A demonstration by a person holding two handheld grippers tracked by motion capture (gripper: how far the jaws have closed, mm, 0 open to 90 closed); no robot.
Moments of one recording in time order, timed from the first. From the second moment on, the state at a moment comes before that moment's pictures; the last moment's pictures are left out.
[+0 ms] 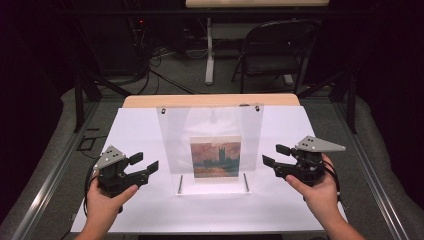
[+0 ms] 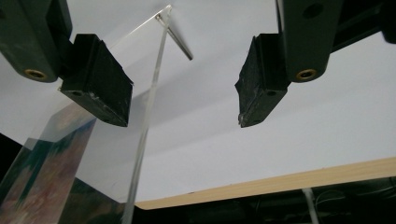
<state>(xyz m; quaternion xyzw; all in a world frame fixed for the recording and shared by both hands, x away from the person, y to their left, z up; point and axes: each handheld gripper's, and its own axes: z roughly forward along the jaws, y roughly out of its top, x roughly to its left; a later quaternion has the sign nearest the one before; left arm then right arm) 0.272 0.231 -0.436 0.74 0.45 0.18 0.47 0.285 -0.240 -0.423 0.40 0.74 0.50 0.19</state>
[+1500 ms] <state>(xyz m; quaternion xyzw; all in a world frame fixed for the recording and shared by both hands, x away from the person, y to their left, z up) 0.256 0.251 -0.540 0.71 0.52 0.19 0.43 0.261 -0.250 -0.538 0.47 0.74 0.44 0.21</state>
